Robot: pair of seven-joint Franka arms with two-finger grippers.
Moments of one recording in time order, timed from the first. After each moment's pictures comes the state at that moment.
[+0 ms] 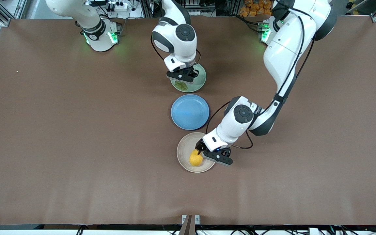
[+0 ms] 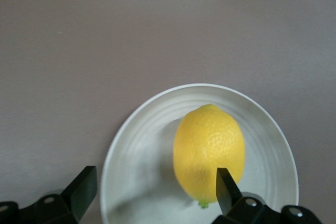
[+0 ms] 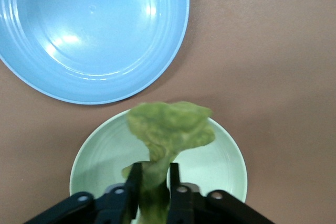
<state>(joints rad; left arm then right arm) -0.34 0.89 -0.27 -1.36 0.13 2.60 -0.28 0.93 0.40 0.08 -1.96 -0.01 2.30 1.29</state>
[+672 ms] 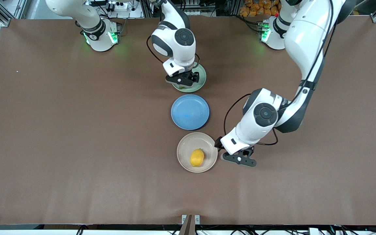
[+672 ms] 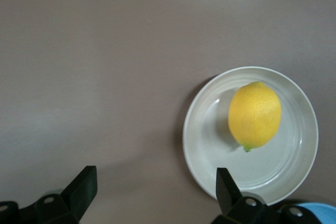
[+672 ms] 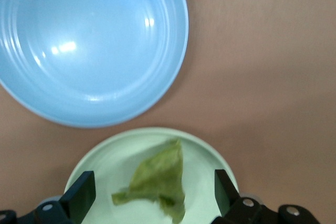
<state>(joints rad) -0.25 0.71 -0.27 -1.36 0.13 2.22 -0.28 0.89 0.41 0.05 -1.94 -0.02 2.30 1.19</state>
